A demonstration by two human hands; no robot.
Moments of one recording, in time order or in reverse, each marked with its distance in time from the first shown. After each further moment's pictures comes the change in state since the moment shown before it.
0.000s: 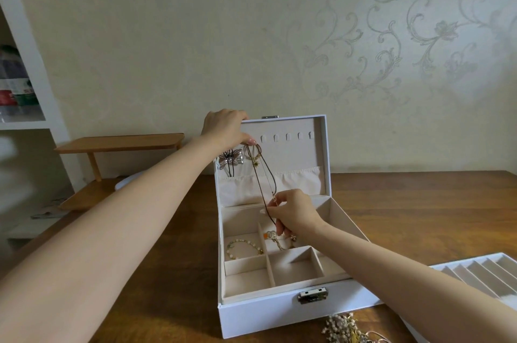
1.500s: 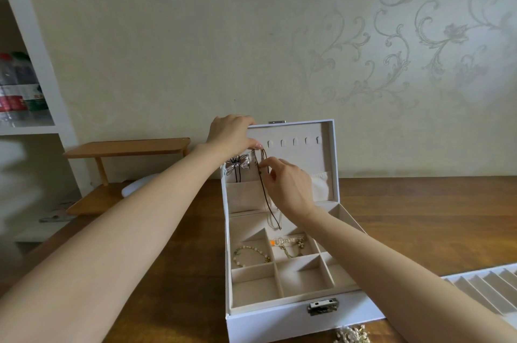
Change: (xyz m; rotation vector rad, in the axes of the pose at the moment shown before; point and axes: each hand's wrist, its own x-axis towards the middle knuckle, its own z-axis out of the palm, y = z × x) left_hand 0.000 -0.003 0.005 0.023 0.054 0.001; right_hand 0.051 -0.022 0.011 -0.544 0.420 -0.506
